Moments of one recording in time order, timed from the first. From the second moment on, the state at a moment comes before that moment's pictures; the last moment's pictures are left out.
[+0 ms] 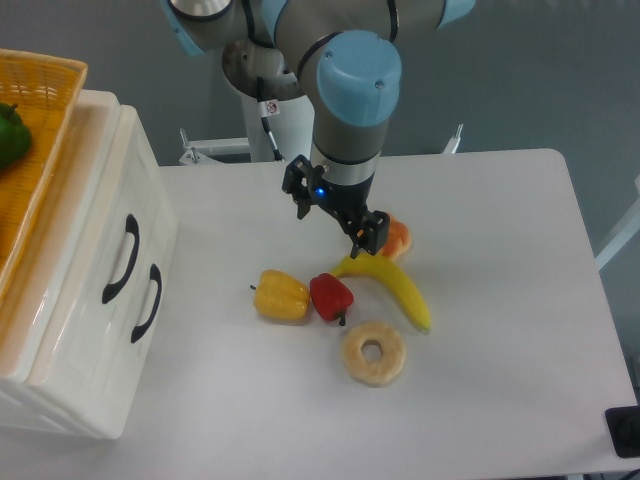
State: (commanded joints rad) arm 2.42 -1.75 -1.53 -1.44 1.50 1.04
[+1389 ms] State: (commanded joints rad) arm 2.33 -1.80 -1.50 -1.41 1.46 0.59
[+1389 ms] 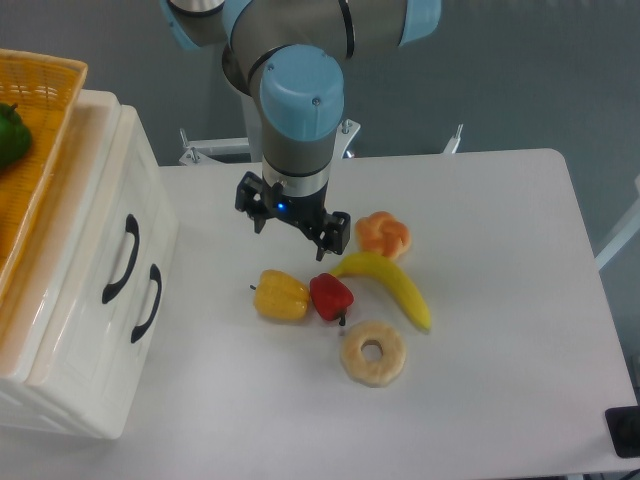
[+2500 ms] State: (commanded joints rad) arm 2.25 -1.86 -1.48 -1.39 1.25 0.26
